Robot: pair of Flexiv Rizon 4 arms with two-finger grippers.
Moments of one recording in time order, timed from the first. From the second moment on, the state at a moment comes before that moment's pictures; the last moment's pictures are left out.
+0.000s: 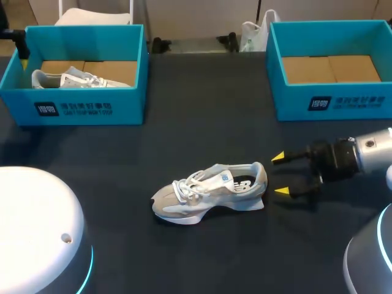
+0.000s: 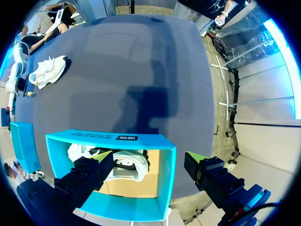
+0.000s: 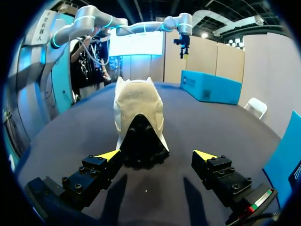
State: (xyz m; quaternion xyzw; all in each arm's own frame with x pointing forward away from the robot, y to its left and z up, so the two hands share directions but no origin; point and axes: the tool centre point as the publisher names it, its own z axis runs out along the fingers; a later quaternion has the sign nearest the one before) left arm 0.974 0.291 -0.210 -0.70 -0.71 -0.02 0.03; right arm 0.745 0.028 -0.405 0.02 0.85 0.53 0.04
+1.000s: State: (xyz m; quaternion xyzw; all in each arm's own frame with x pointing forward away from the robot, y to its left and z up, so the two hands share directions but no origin) left arm 0.974 0.291 -0.210 -0.70 -0.71 -0.02 0.03; right arm 0.734 0.063 -0.411 -0.04 0.84 0.55 -0.03
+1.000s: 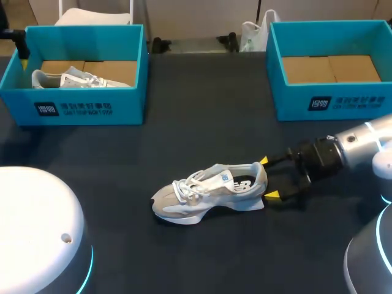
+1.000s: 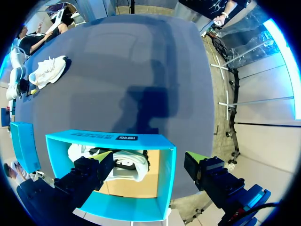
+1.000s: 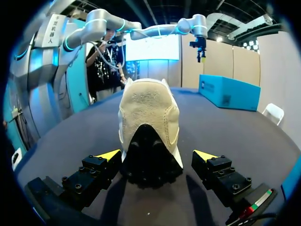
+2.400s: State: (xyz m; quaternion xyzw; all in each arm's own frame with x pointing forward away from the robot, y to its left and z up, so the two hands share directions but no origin) left arm 0.974 0.291 -0.210 -0.70 -0.71 -0.02 0.03; right arm 0.723 0.108 -0.417 -0.06 0.83 0.55 -0.04
